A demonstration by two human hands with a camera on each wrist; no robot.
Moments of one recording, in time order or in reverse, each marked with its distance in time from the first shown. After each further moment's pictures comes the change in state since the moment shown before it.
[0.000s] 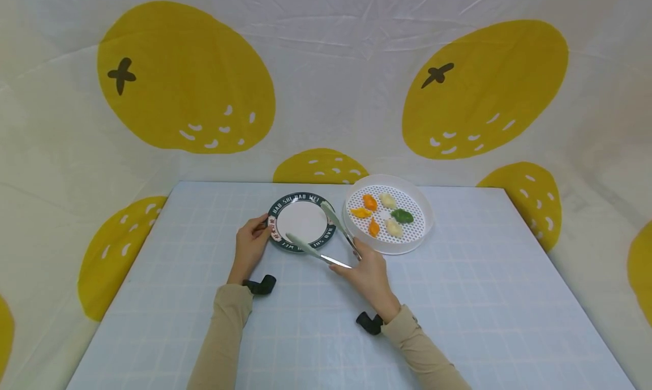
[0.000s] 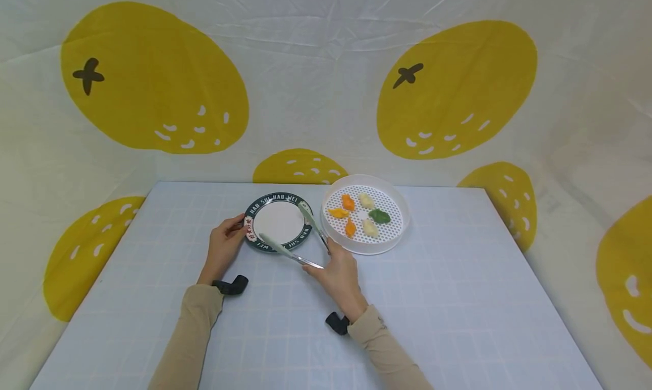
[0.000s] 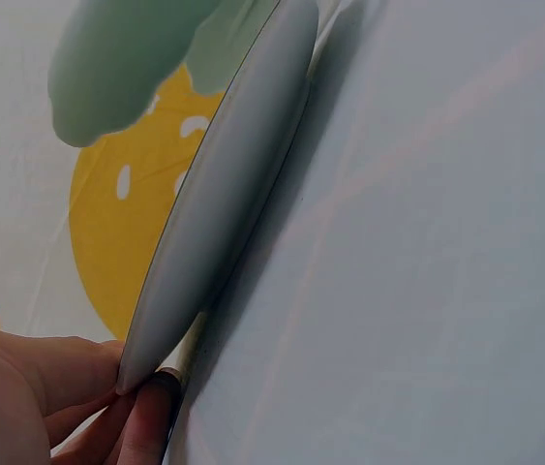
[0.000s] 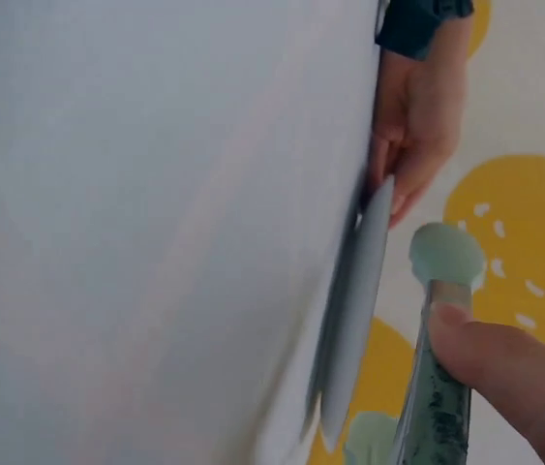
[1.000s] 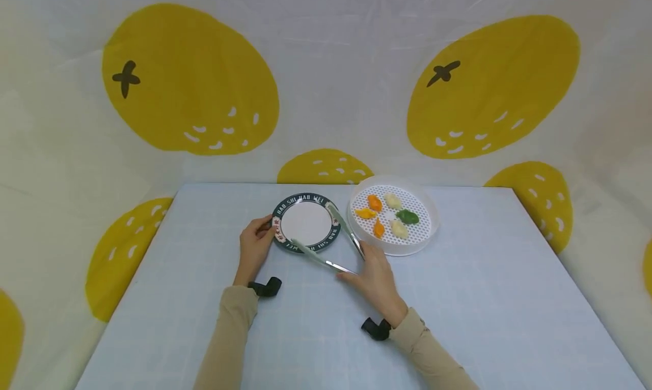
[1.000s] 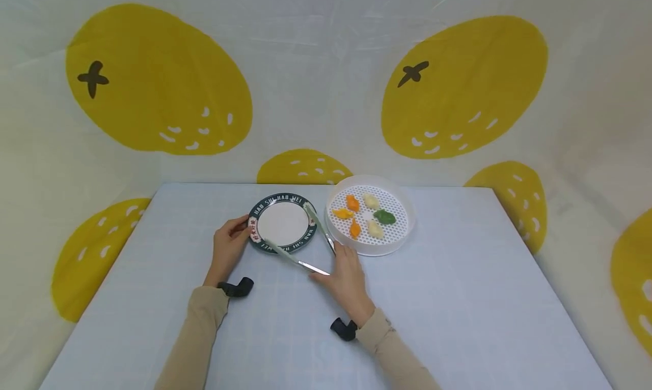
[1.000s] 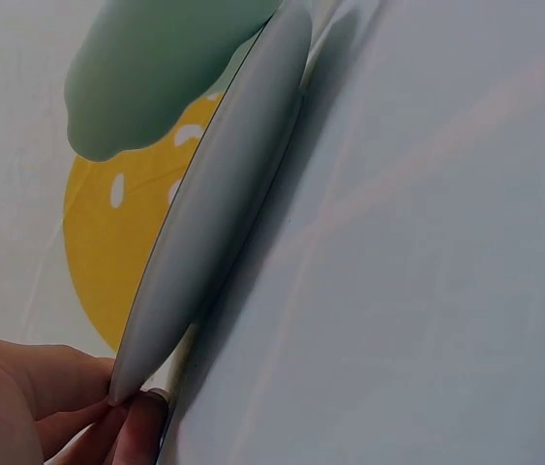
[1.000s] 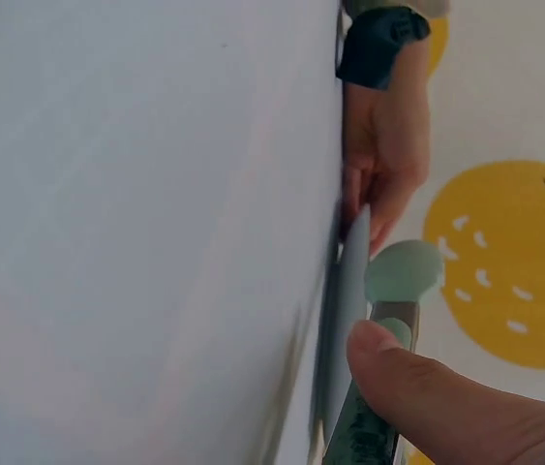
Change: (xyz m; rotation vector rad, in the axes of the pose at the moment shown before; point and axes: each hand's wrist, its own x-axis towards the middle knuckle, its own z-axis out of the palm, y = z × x) left_hand -0.004 -0.002 0.004 -0.002 0.068 -0.009; right_hand -0.007 0.010 0.003 -0.112 -0.131 0.108
